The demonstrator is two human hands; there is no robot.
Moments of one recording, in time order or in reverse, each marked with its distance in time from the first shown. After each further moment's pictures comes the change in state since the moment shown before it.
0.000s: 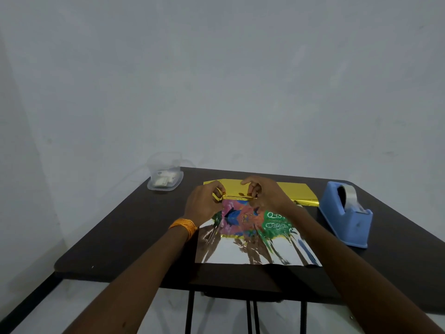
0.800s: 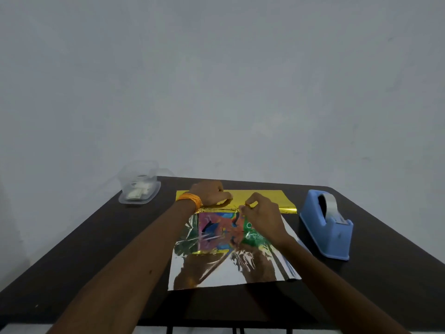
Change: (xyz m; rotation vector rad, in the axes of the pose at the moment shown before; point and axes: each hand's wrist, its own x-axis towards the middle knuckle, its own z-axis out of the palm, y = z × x) left_hand 0.108 0.033 0.037 0.378 -0.429 -0.093; right_hand -0.026 0.025 0.006 0.015 0.379 0.290
